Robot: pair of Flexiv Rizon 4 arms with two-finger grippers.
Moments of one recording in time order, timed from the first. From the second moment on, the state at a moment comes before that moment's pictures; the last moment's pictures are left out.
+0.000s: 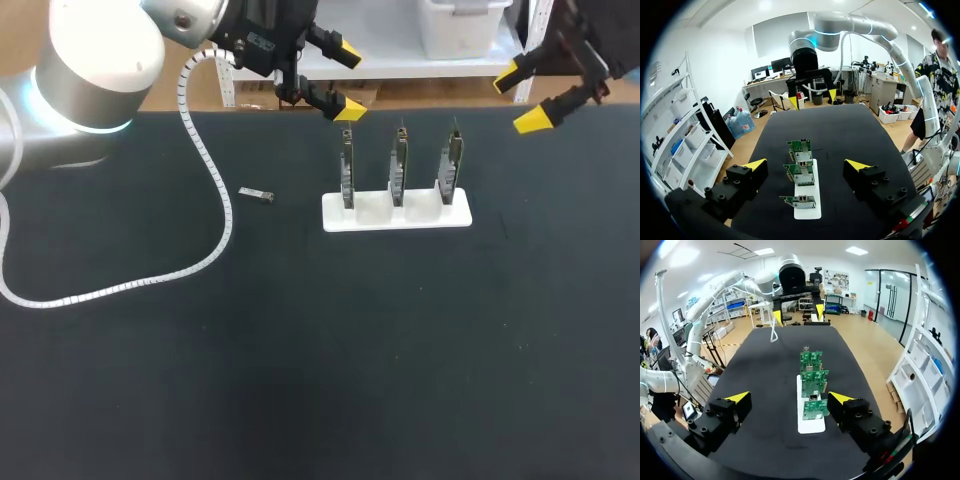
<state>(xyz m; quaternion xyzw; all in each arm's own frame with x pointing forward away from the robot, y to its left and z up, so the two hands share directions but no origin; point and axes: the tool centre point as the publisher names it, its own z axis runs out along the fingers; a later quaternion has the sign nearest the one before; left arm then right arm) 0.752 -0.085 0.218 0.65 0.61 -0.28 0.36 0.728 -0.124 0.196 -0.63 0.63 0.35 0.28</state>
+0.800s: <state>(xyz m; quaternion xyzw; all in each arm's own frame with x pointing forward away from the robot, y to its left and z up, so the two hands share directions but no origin) 0.789 -0.049 0.238 0.67 0.56 -0.25 0.42 0.727 -0.126 0.194 -0.63 0.63 0.35 0.29</state>
